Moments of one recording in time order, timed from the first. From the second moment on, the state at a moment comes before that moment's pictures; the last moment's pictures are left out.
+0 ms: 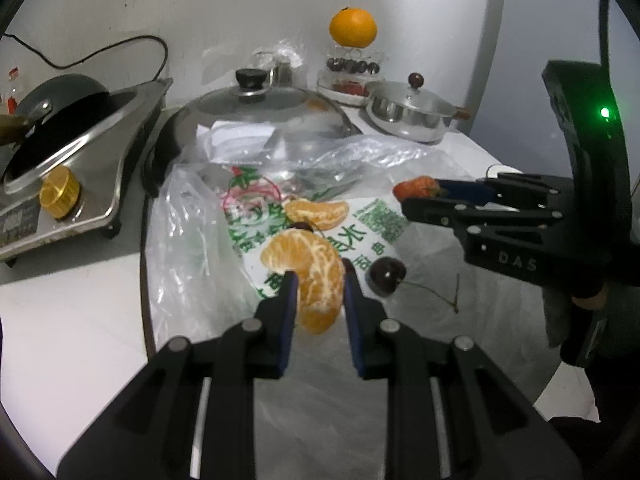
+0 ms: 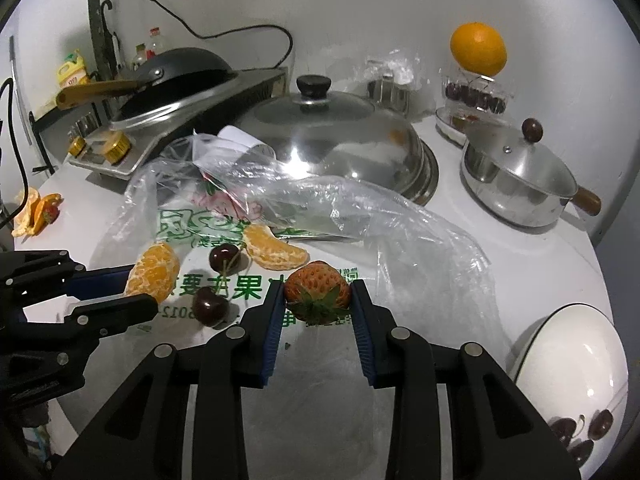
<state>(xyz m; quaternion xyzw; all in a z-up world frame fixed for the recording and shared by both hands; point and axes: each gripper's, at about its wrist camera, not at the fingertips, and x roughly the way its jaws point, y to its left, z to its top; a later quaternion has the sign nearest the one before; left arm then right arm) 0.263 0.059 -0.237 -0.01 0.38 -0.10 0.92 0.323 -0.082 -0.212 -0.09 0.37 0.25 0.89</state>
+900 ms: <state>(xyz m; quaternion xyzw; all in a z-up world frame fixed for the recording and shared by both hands) 0.249 0.013 -0.202 0.01 0.35 -0.11 0.93 0.290 -0.133 -0.182 -0.08 0.34 0.24 0.91</state>
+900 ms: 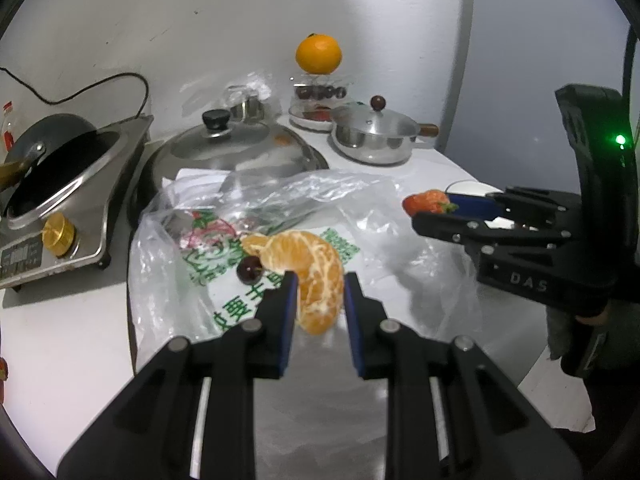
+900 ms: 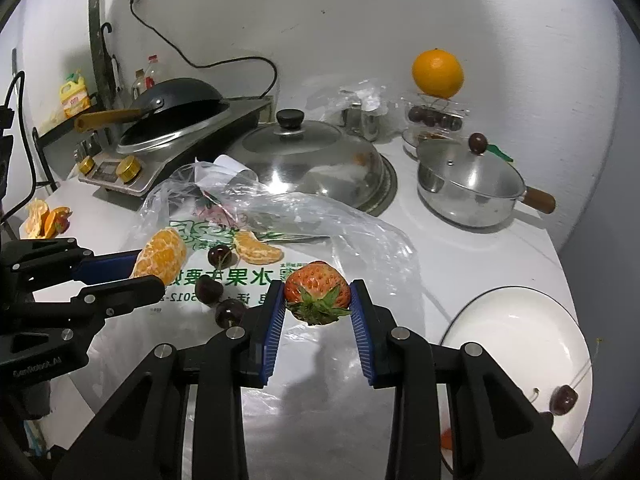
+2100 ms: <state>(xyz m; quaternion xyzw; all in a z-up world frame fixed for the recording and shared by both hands) 0.267 -0.081 -0.195 0.05 0.35 -0.15 0.92 0.287 -0.241 -0.185 -0.03 0.33 0.20 0.92</state>
